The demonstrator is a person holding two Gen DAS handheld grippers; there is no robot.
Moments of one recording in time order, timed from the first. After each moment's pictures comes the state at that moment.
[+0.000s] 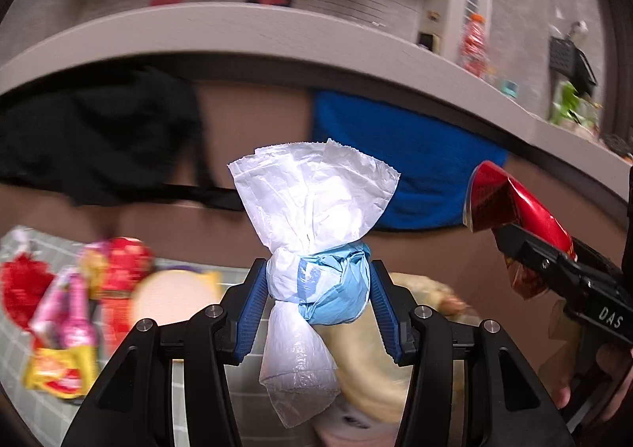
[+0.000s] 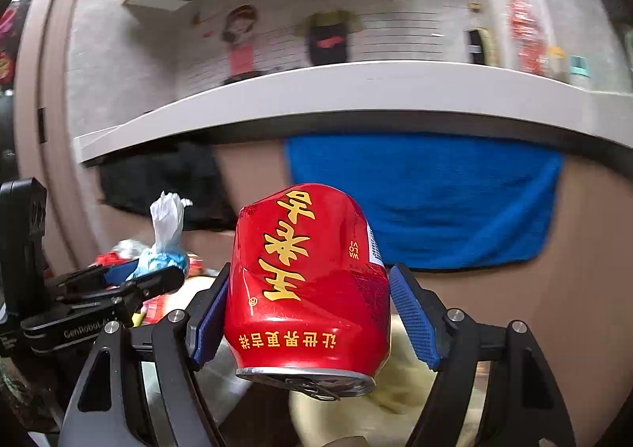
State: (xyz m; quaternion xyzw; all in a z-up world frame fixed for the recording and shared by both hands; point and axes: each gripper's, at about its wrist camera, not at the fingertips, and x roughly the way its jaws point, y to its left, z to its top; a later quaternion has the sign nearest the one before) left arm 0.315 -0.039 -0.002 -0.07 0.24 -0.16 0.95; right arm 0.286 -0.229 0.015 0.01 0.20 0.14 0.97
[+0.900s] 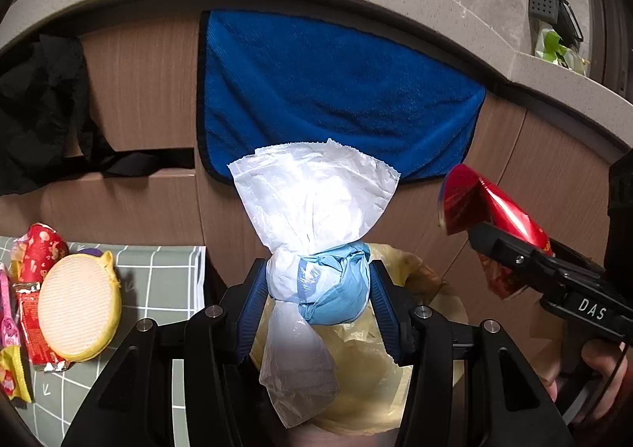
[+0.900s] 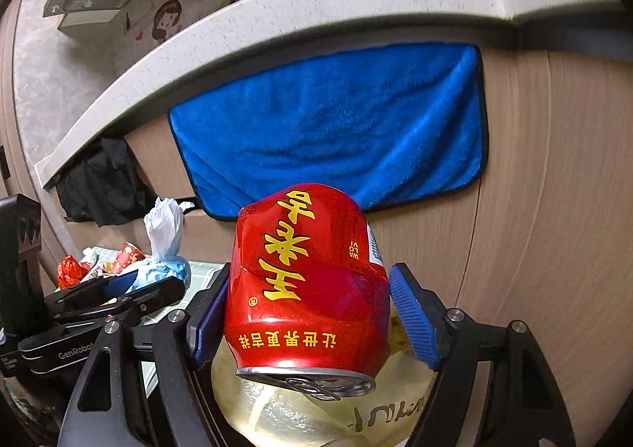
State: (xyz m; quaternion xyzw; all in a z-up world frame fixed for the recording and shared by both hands) left arm 0.349 -0.119 -0.038 -0.04 0.30 -0.20 0.93; right arm 0.319 -0.313 -0.043 0.08 0.26 0.10 0.96
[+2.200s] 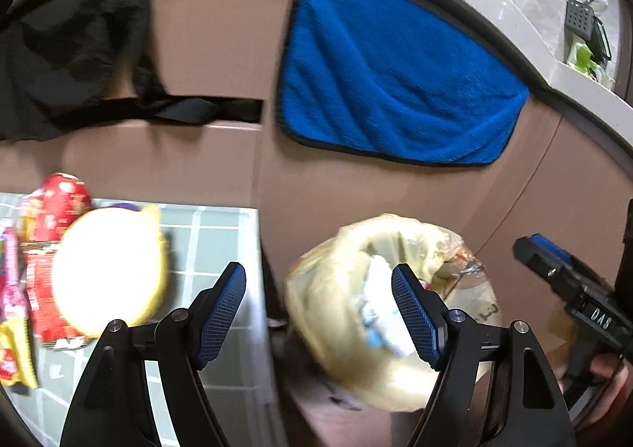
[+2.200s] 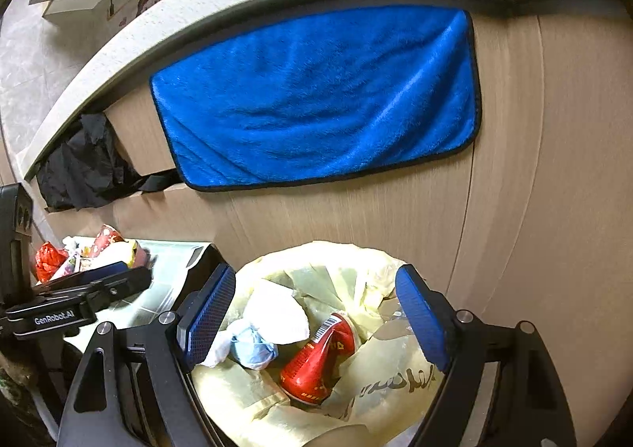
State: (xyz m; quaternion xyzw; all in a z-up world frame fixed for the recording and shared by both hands) left arm 0.353 -0.054 -0.063 -0.07 0.33 -0.16 0.93; right arm 0.314 -0.300 -0.068 0.07 0.27 0.06 0.96
